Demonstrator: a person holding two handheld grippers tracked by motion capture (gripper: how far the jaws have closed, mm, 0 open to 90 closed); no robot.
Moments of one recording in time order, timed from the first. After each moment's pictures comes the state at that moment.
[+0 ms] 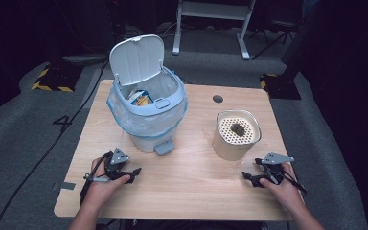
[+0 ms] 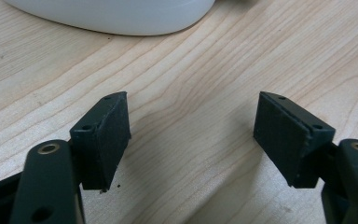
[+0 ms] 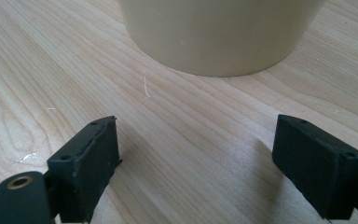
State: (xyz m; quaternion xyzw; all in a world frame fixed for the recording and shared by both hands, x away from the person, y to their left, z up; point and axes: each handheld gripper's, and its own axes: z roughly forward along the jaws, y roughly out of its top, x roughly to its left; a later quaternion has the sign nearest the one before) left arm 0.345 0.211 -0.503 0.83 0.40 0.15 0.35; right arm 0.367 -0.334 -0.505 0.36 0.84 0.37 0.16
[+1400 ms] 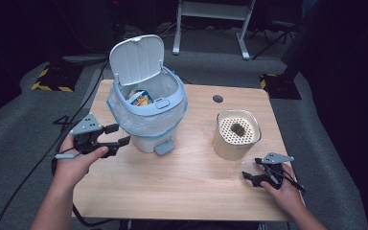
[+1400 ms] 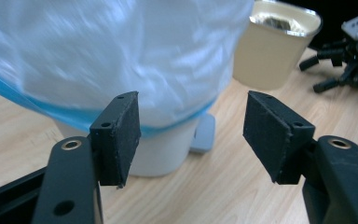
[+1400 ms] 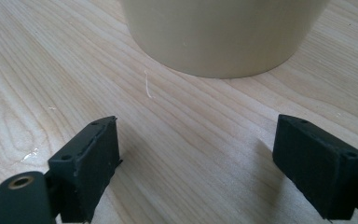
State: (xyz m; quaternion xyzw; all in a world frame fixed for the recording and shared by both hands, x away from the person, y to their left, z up) left arm 0.345 0.245 -0.347 0.78 0.35 0.16 0.50; right arm 0.369 -0.334 -0.505 0.36 0.84 0.37 0.16
